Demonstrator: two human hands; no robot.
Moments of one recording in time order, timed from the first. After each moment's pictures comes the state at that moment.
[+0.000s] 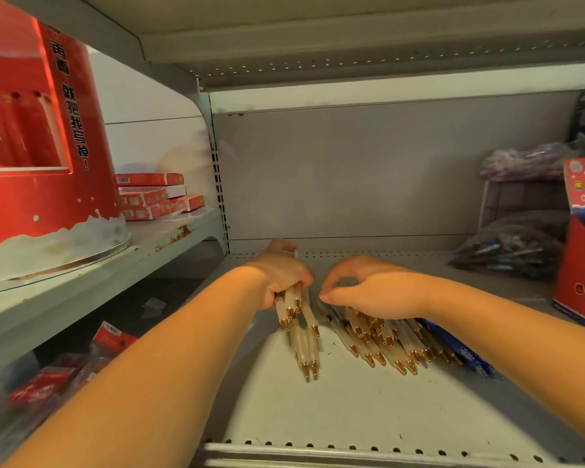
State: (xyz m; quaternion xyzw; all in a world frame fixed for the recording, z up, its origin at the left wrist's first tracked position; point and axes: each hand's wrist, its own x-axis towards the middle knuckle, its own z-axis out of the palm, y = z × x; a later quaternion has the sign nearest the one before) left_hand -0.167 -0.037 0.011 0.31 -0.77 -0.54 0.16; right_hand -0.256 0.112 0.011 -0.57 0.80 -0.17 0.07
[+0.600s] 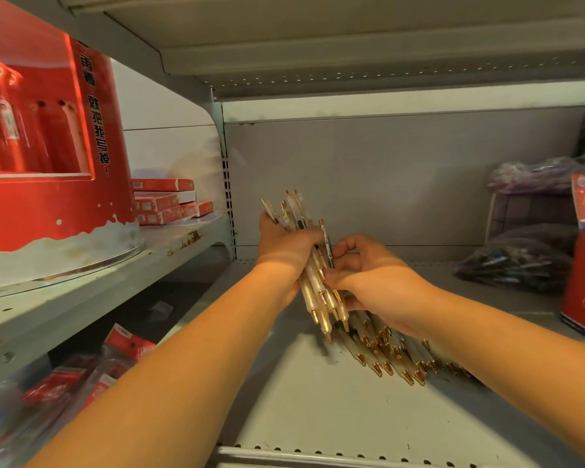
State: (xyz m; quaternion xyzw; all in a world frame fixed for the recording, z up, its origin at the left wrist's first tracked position) left_hand -0.168 -0.013 0.031 0.22 -0.60 -0.65 0.41; right_hand -0.235 0.101 0.008 -0.42 0.66 -0.59 0.20
